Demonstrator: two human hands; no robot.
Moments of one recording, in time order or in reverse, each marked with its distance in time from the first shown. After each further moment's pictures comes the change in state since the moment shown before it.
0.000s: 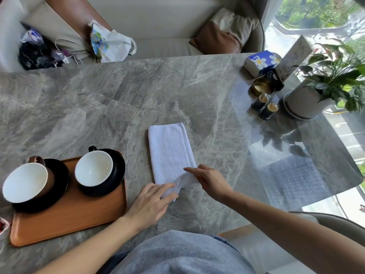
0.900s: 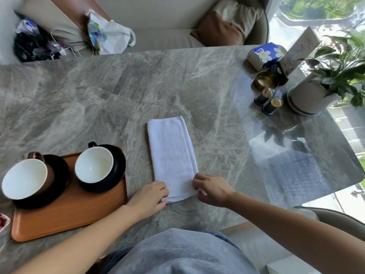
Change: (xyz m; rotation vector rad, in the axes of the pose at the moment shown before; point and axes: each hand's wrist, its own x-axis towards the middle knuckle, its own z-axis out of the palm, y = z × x) left_hand 0.013 -0.021 0.008 -0.153 -0.298 -0.117; right_hand -0.011 0.011 0.011 -0.339 -0.345 -0.076
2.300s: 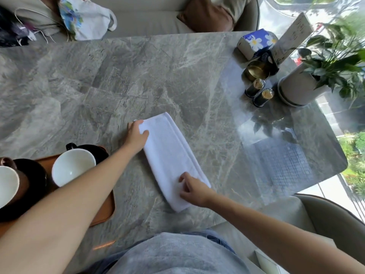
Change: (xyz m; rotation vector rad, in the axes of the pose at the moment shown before) left_hand 0.130 -0.064 -0.069 -0.681 0.424 -0.692; right_hand 0.015 -0.023 0.011 0.529 -0.102 0.406
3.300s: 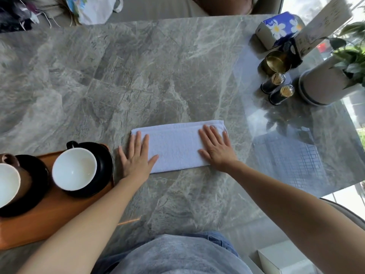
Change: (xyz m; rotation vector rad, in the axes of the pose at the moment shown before) left_hand -0.049 -0.060 0.029 0.768 -0.014 0.100; right_hand 0.082 0.064 -0.084 -0.600 0.309 -0.118
